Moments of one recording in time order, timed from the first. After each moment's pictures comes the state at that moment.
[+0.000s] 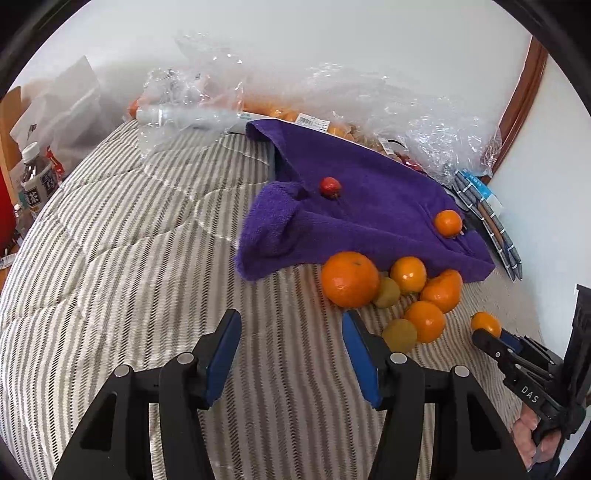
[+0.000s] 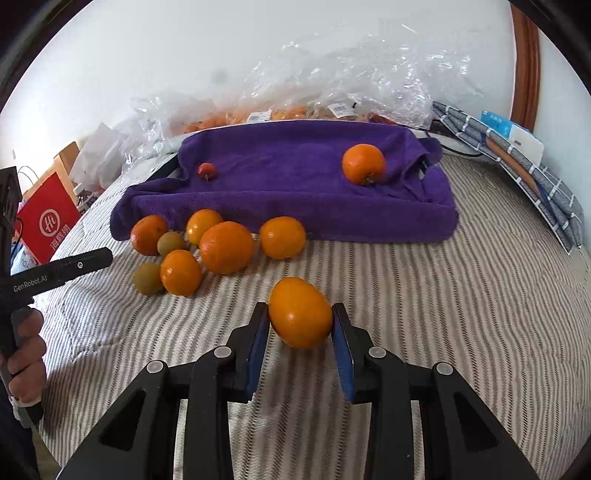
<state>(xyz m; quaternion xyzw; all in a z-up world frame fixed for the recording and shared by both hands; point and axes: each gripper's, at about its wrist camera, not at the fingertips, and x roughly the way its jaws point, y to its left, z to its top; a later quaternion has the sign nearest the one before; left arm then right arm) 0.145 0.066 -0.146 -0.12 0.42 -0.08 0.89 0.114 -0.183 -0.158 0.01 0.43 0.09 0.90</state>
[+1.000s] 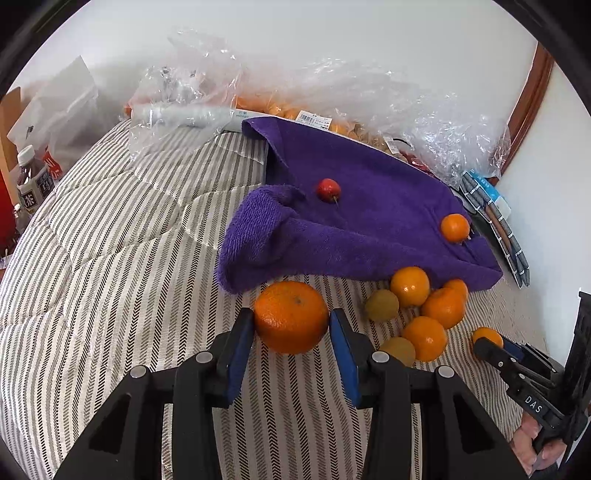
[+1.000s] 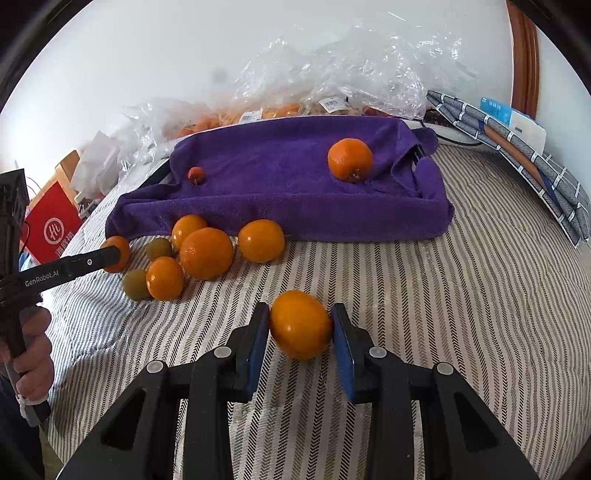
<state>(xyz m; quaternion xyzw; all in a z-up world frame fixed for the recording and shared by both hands) 0.159 0.056 -0.150 -0.12 0.43 -0.06 0.89 0.129 -0.198 -0.163 0.02 0.44 0.11 0.89</state>
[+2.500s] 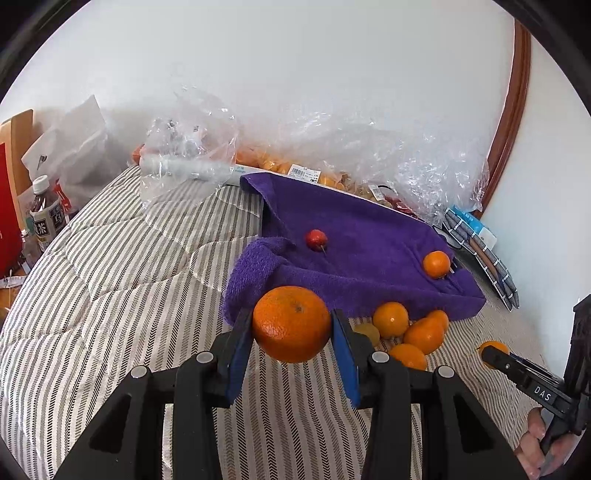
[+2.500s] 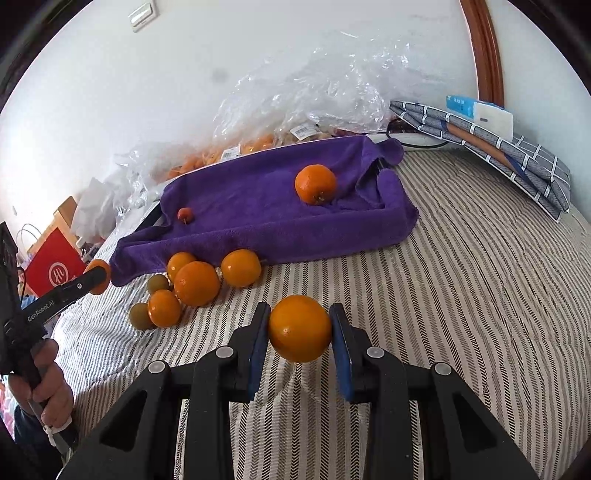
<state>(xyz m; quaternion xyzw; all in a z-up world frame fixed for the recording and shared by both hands) 0.134 0.062 -0.130 -0.13 0.33 -0.06 0.93 0.114 -0.227 -0.151 0.09 0.39 0.08 0.91</state>
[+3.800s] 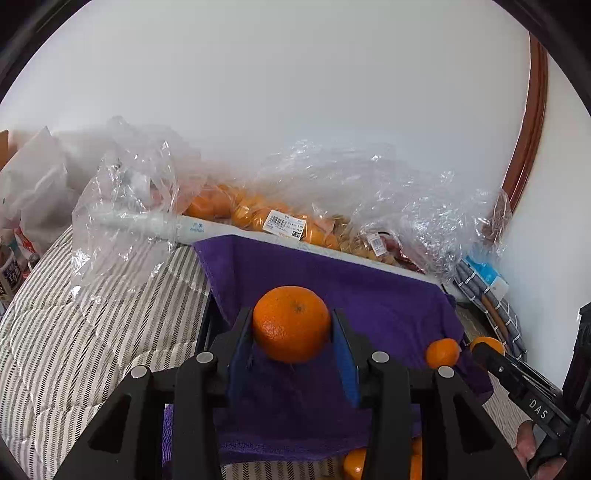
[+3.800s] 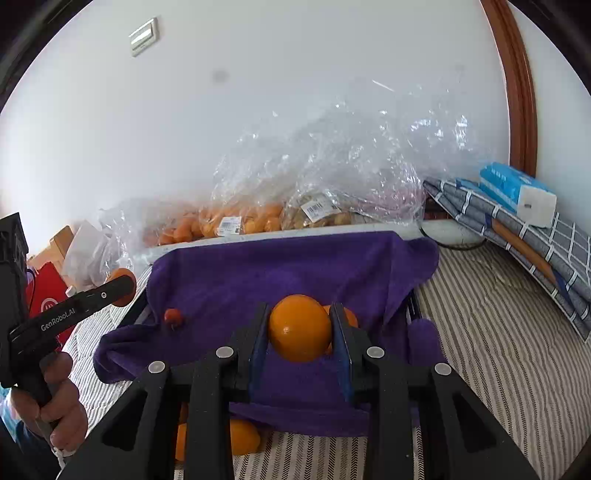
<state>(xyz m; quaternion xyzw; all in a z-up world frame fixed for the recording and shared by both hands) 0.245 0.030 -0.106 -0.14 0.31 -0.06 0.94 0.224 -0.219 -0.114 0.08 0.33 0.09 0.94</state>
